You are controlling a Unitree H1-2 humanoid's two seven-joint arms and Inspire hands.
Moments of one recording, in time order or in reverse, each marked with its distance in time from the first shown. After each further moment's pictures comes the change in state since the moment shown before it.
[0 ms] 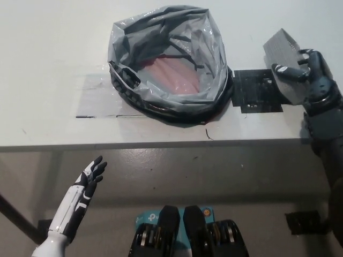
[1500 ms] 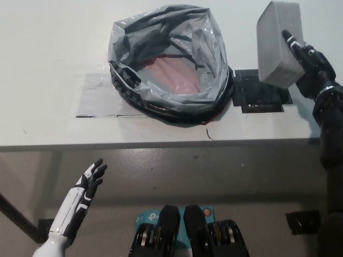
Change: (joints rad) left_arm 0.003 0.000 -0.001 0.008 0.008 0.012 0.000; right_arm 0.164 0.061 -0.082 -0.507 0.845 0.181 0.137
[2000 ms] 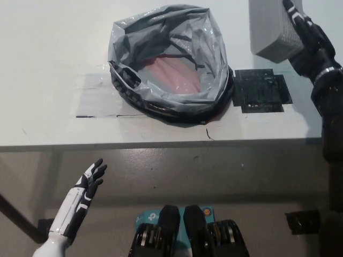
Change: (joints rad) left_arm -0.001 0.000 0.000 0.000 0.002 0.000 0.000; right_arm -0.018 -0.013 0.128 -0.155 0.256 0.034 -0.039
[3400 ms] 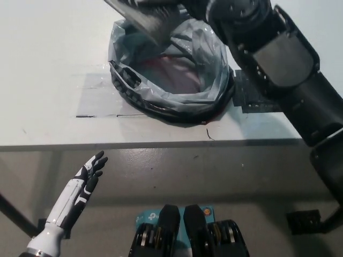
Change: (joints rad) left_arm -0.039 0.044 -0.003 -0.018 0.002 0.009 -0.040; right_arm -0.382 -0.018 0.779 0.152 -0.296 -0.008 0.142
